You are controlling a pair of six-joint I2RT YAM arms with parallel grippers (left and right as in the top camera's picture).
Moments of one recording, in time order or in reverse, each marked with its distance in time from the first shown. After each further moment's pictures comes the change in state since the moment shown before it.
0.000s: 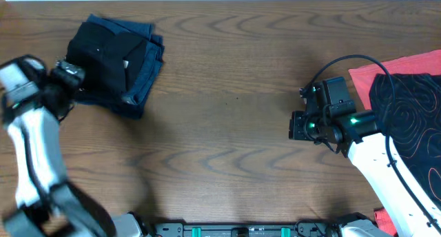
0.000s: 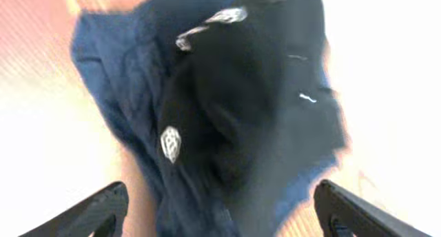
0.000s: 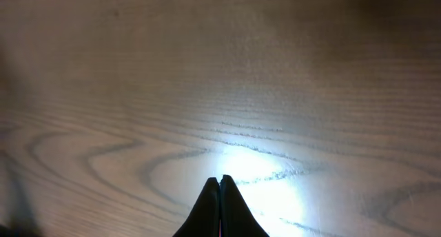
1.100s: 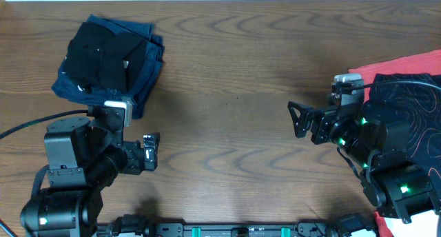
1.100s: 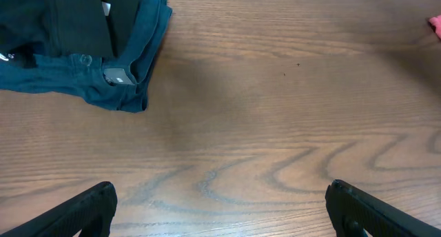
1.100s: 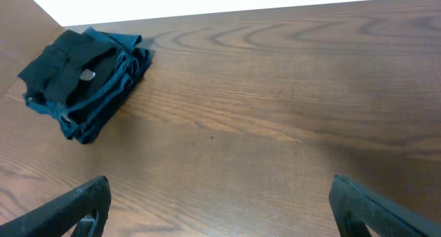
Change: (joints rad) left arm -0.518 -0.692 0.000 -0.689 -0.085 0.600; right arm -0.001 -0.447 0.008 0.172 0.057 -0.103
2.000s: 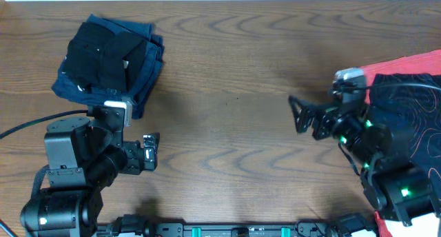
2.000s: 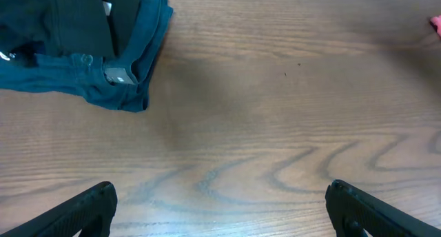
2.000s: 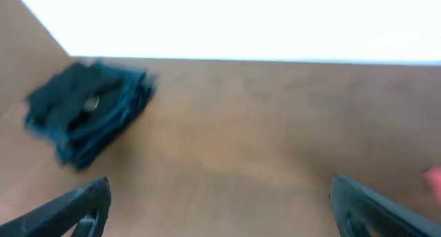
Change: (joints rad) left arm 0.000 0.000 0.000 0.000 -0.002 0.000; right arm 0.000 -0.039 -0.027 0.167 0.042 -0.063
